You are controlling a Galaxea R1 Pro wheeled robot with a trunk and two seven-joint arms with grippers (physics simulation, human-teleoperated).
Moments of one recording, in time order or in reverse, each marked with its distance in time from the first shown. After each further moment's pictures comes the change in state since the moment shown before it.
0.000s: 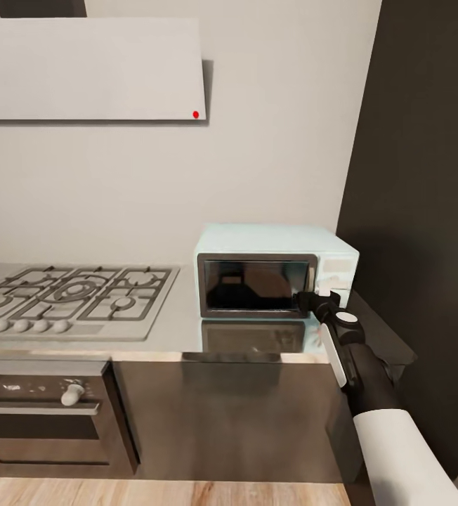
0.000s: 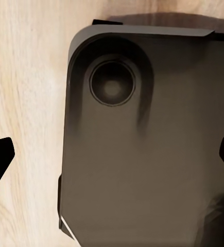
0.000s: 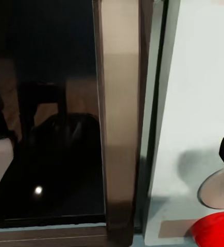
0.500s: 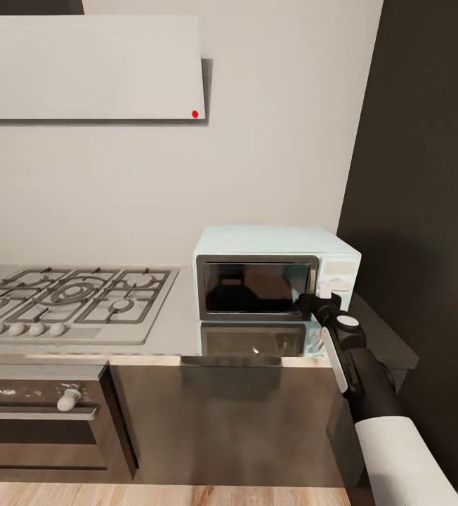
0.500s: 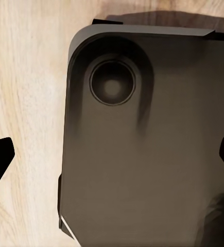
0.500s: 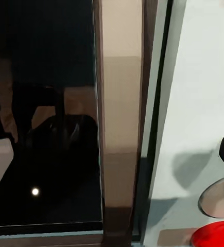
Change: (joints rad) left arm 0.001 0.000 0.000 0.000 0.000 0.000 0.000; right arm 0.028 0.000 0.002 -0.037 0.019 0.001 0.006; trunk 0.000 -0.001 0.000
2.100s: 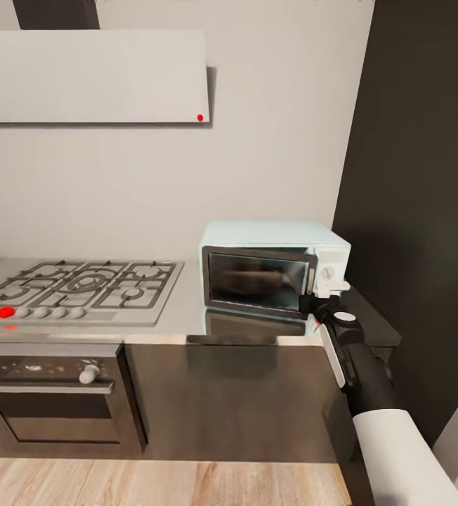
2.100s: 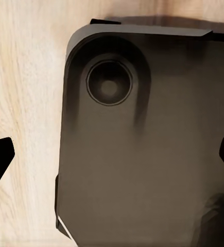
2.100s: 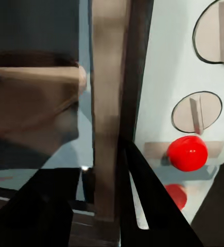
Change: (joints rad) left arm -0.001 -0.004 0.003 0.001 0.000 0.000 0.002; right arm -0.027 0.002 -0.001 0.035 0.032 0.057 -0.003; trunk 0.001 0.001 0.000
